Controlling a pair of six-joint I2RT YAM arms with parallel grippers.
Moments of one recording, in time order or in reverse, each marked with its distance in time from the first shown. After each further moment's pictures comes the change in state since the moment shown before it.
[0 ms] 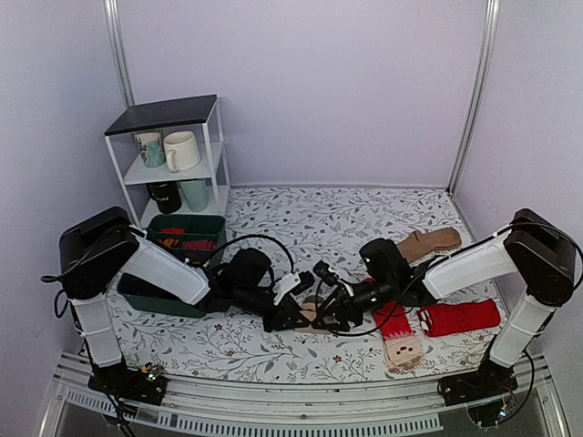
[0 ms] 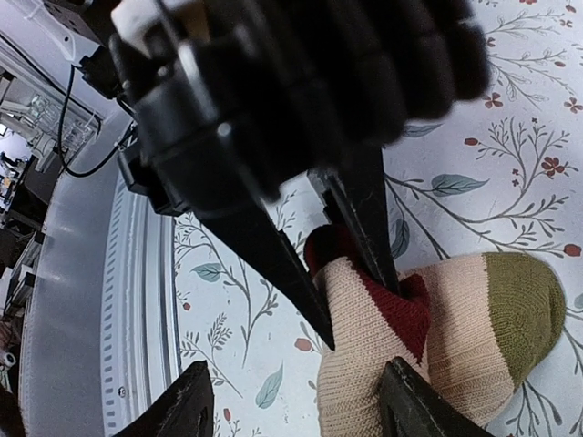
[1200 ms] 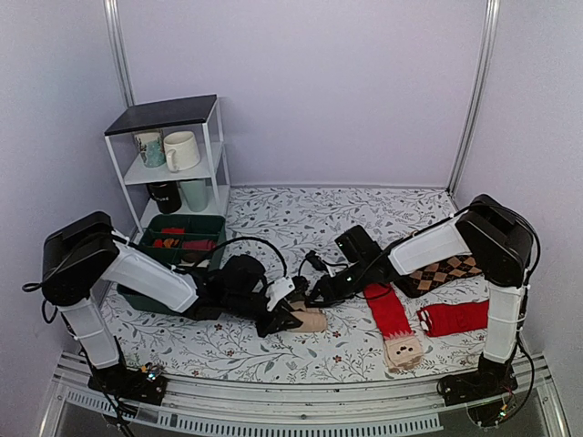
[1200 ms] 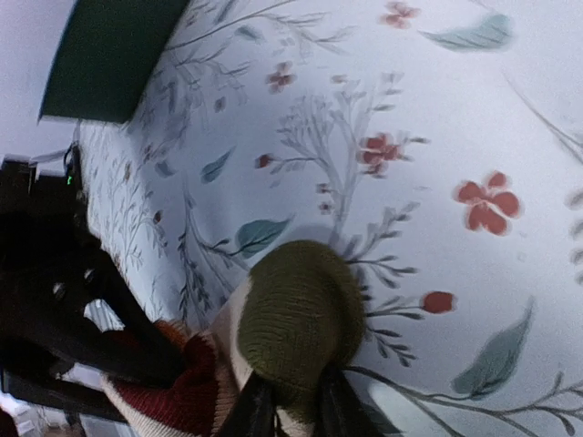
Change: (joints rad) left arm -0.044 -0.114 -0.091 -0.004 -0.196 0.045; right arm -0.082 0.297 0.338 -0.259 0.093 0.266
